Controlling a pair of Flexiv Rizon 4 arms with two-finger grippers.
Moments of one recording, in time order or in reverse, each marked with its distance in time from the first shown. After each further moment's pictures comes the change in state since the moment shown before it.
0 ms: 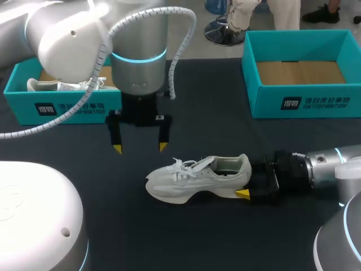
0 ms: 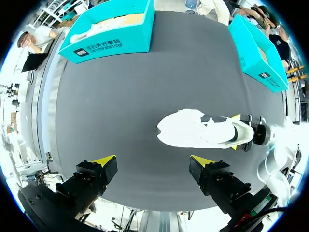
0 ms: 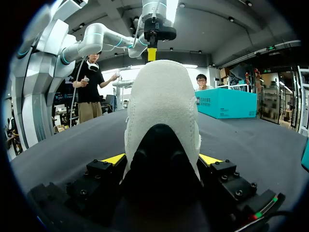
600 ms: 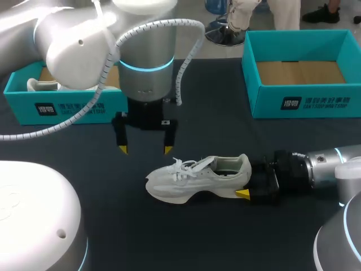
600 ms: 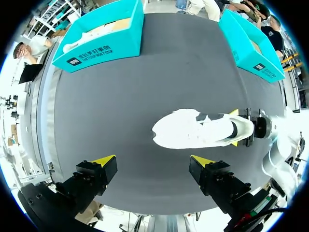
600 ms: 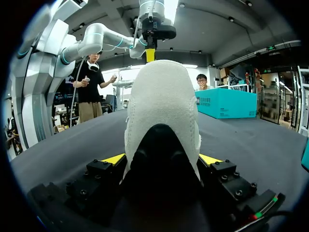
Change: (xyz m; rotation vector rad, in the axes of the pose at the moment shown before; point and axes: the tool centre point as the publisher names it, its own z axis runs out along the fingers) left arm 0.014 0.001 0.008 0.039 0.001 0.080; right arm 0.000 0.000 0.000 0.000 0.000 0.000
